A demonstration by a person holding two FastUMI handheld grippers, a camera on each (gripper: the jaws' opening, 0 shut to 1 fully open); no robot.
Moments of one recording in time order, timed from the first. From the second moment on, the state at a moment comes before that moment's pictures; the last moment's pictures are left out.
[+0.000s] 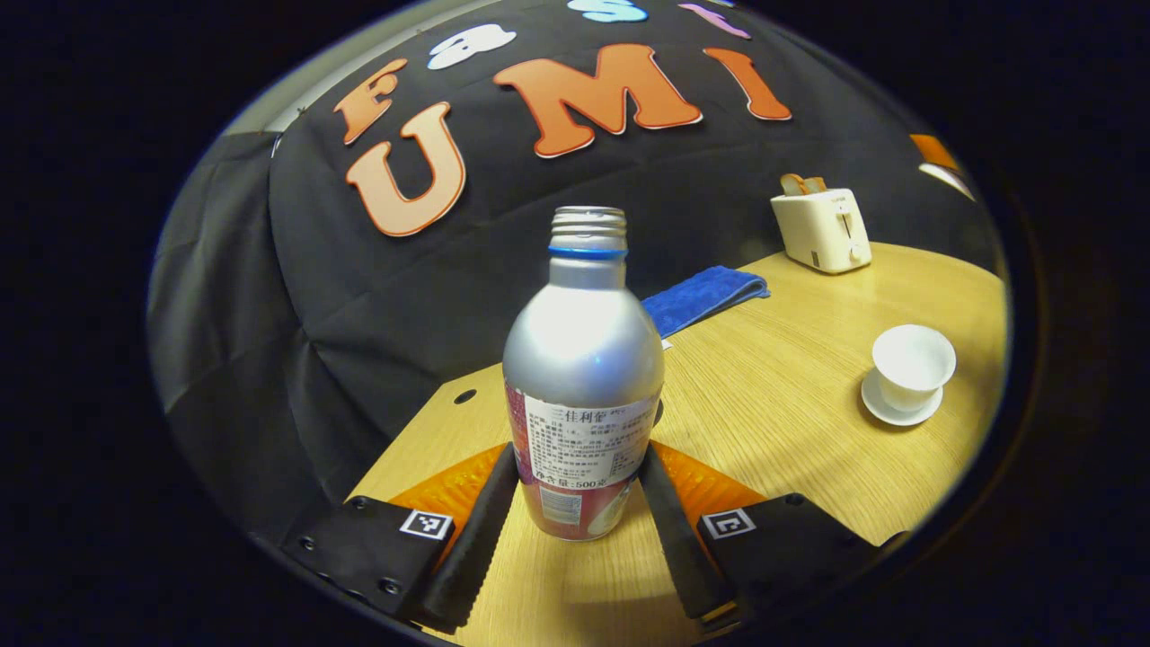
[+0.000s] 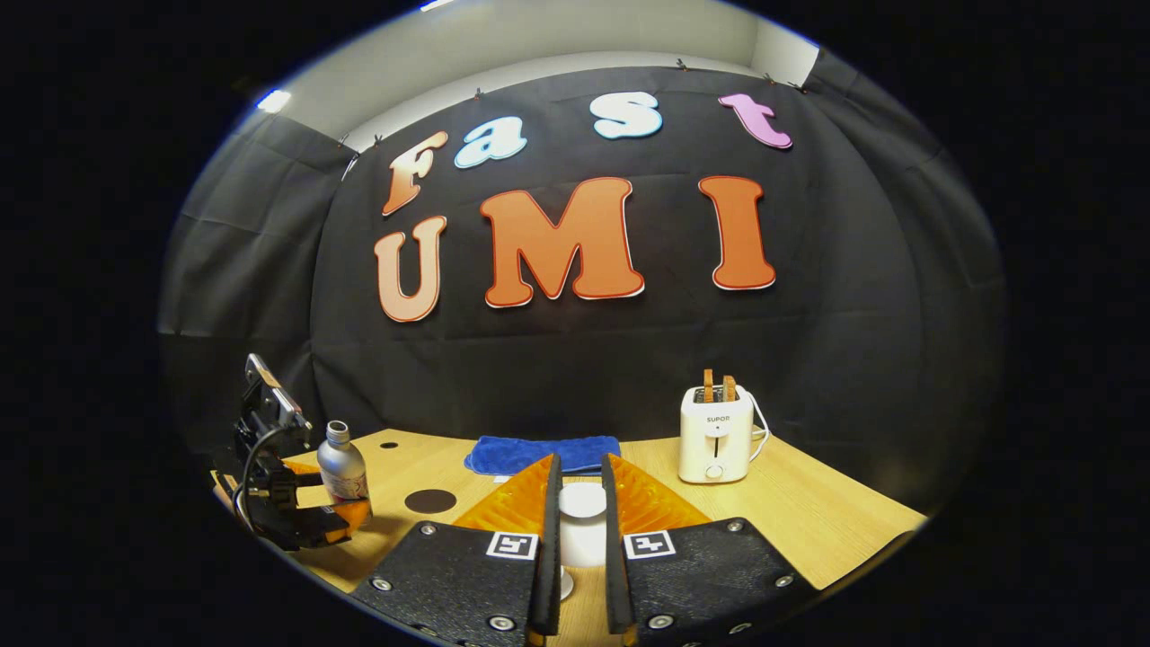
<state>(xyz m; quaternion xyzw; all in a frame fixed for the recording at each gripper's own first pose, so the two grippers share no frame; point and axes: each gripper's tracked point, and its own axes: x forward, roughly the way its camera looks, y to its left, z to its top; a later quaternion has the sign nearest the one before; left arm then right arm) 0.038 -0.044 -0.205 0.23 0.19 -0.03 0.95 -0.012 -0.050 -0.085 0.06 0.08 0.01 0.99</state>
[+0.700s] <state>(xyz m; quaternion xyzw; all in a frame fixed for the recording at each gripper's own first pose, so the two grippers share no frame) 0.033 -0.111 -0.210 0.47 0.14 -0.12 0.86 -0.032 -0.083 -0.084 0.05 0.08 -0.02 1.00</state>
